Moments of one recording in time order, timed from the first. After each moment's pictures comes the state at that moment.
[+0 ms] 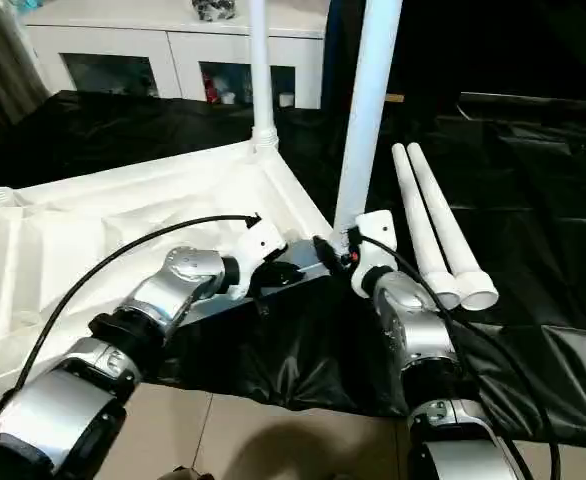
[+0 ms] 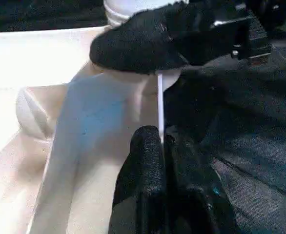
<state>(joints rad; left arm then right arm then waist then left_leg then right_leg) -0.79 0.07 -0.27 0.93 0.09 0.06 -0.84 -0.52 -0.16 -0.03 0.69 0.11 0.05 0.47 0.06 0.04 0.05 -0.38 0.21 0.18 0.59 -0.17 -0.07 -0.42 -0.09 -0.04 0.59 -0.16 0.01</state>
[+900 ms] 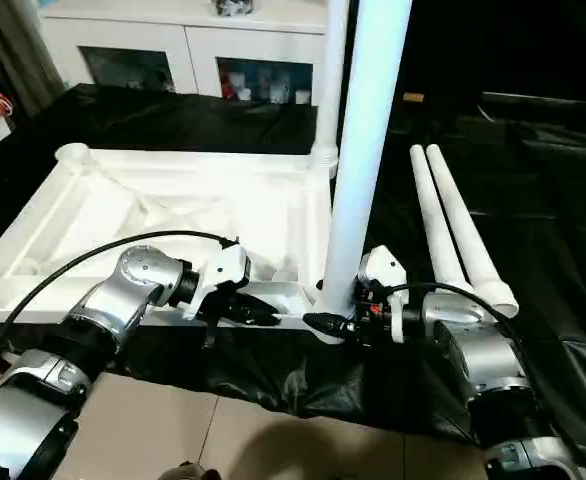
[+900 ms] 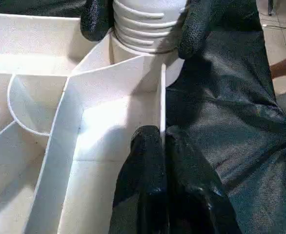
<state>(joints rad) -0.71 0.25 -0.33 0.79 0.04 -0.05 -1.32 -0.35 -0.45 0.13 0.40 0.23 0.14 1.19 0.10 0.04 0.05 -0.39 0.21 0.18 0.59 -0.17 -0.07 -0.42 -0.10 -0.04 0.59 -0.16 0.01</state>
